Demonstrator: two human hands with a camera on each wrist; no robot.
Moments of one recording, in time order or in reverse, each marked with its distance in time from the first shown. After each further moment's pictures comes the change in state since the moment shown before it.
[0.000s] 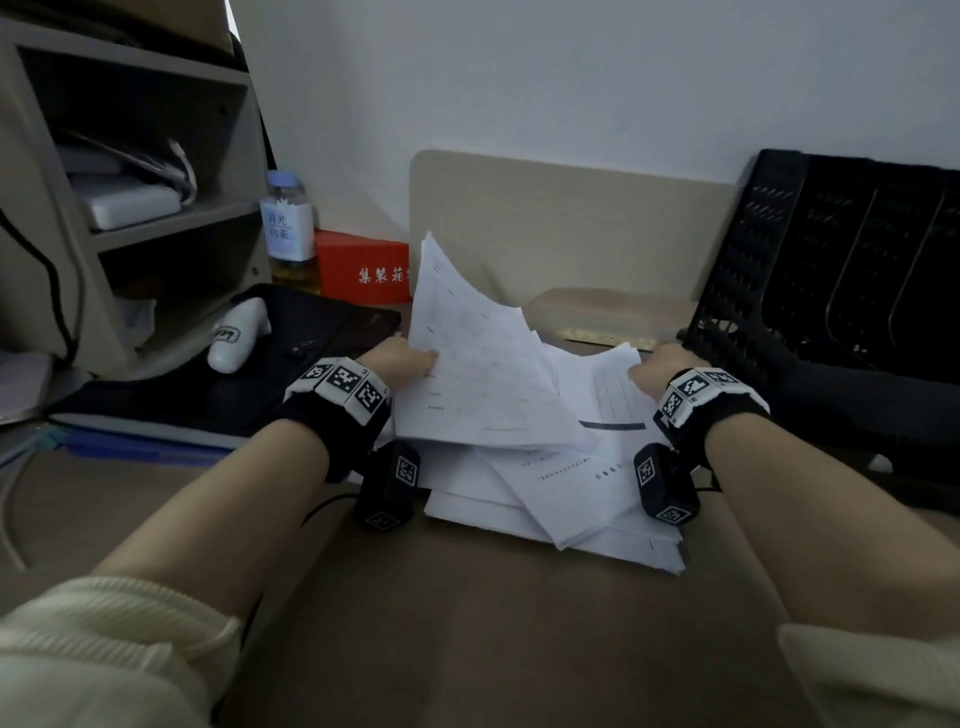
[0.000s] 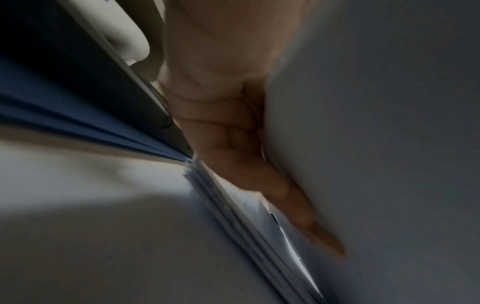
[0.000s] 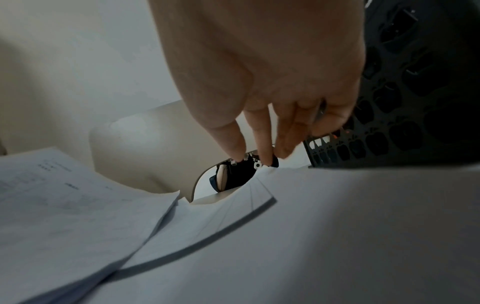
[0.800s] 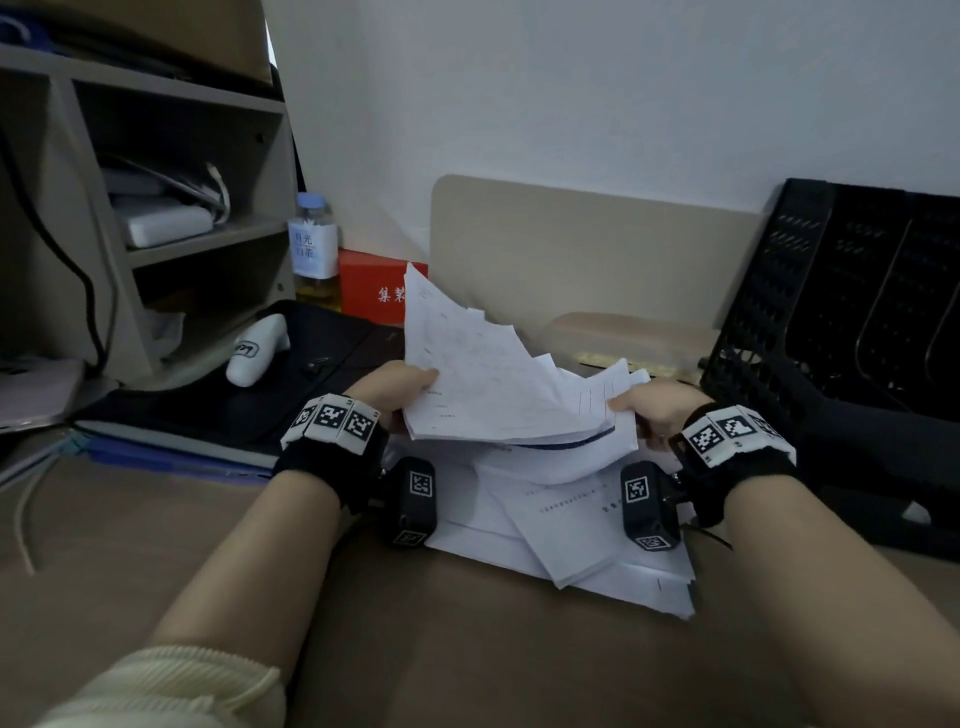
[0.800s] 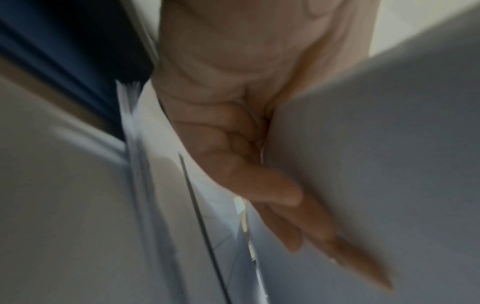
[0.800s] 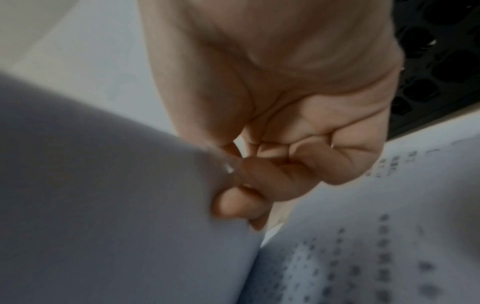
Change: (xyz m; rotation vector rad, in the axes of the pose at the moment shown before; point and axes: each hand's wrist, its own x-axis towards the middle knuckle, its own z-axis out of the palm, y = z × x) left_hand 0.005 -0.012 -0.005 -0.336 -0.024 -0.114; right_hand -0.001 -0.011 0.009 0.446 -0.348 -0.020
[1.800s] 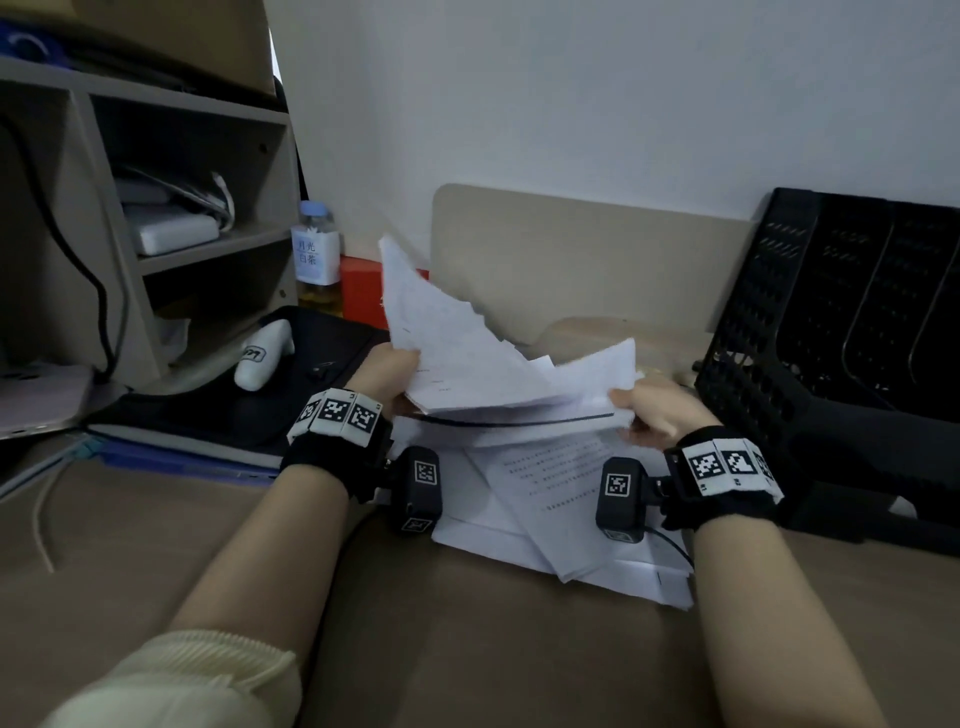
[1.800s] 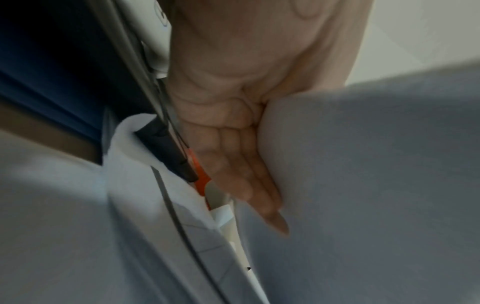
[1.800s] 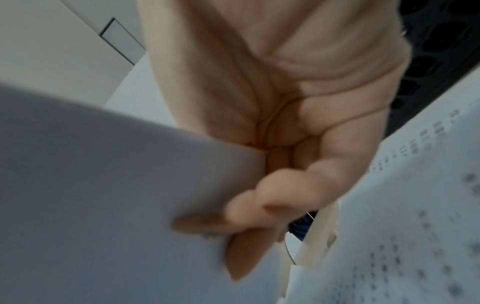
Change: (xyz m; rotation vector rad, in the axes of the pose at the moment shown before) left_hand -0.009 0.007 0.001 -0.348 0.110 0.140; right_hand -0.024 0.001 0.007 0.286 0.033 -0.130
